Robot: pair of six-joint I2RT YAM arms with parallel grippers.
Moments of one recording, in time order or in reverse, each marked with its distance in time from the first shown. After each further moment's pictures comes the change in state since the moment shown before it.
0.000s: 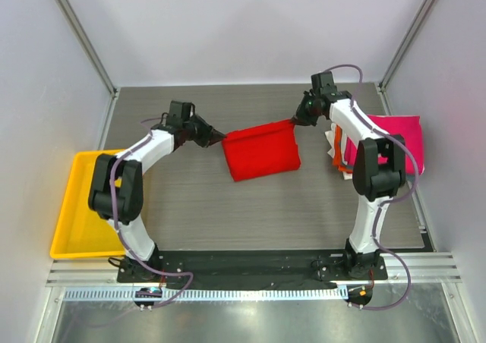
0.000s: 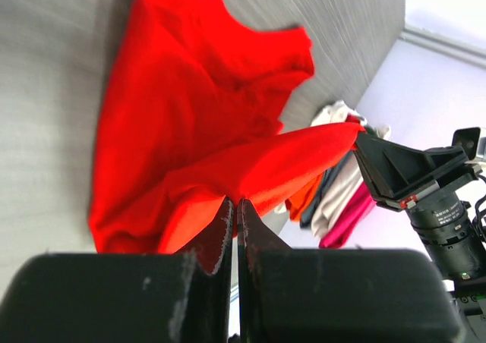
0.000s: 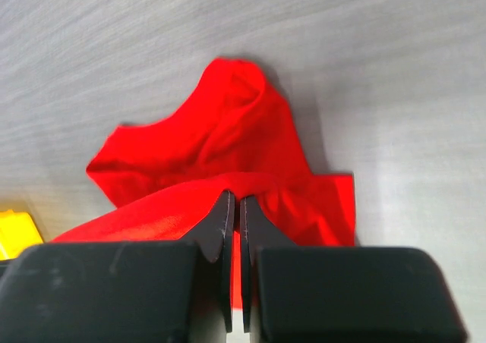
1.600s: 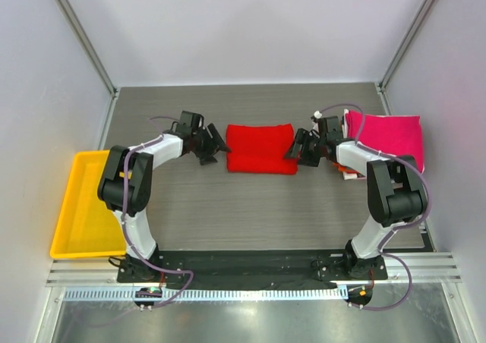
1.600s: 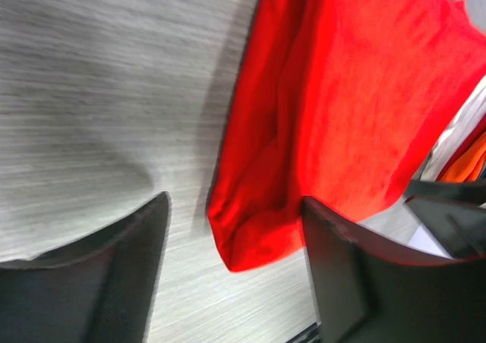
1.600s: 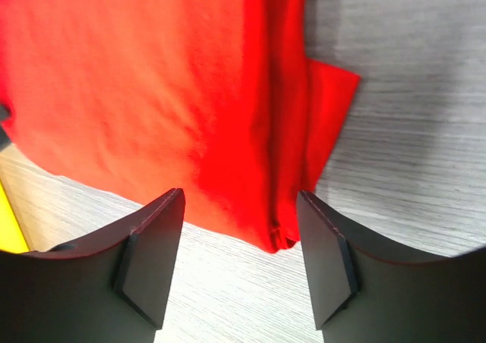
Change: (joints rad) left arm -0.037 0.136 -0.023 -0.014 -0.072 0.358; right arm 0.000 -0.251 -0.673 0.409 -0.195 -0.106
